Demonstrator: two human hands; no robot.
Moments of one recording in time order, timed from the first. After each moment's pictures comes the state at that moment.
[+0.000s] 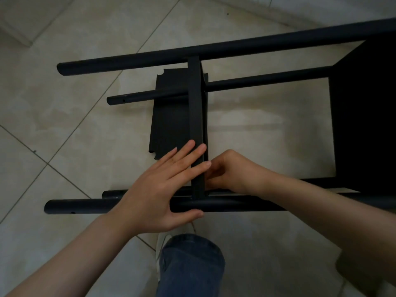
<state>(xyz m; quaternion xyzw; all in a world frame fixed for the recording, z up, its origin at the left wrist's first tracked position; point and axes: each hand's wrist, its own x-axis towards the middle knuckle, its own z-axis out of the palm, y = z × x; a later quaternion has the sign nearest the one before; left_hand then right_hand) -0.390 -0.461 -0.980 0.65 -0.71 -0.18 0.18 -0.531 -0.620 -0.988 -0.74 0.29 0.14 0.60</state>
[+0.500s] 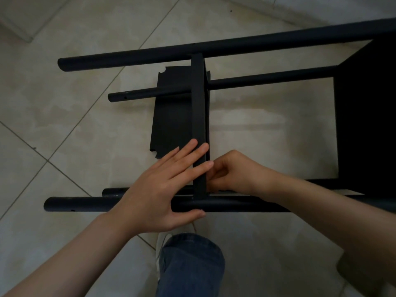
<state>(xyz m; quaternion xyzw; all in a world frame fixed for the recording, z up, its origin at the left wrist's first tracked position) -0.390 -0.461 -0.979 0.65 -0.71 -0.18 0.17 -0.535 -0.619 -0.992 -0.66 0.29 0.13 0.68</state>
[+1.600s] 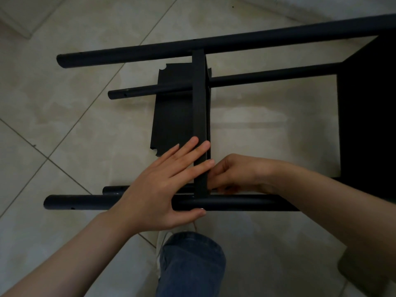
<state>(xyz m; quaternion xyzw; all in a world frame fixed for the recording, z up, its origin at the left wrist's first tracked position) -0.390 -0.461 -0.981 0.65 -0.72 -0.18 0.17 -0.530 -0.628 -0.994 -0.58 0.29 0.27 0.71</state>
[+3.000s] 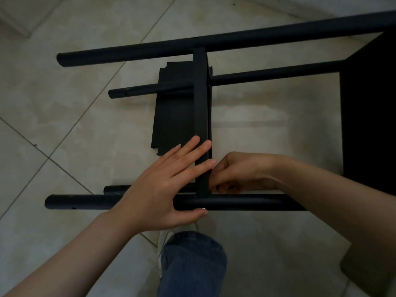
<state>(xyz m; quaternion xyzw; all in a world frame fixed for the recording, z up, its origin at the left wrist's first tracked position) -0.389 -0.460 -0.983 0.65 -0.72 -0.18 0.18 -0.526 -0.634 -1.000 -0.53 0.28 0.32 0.73</state>
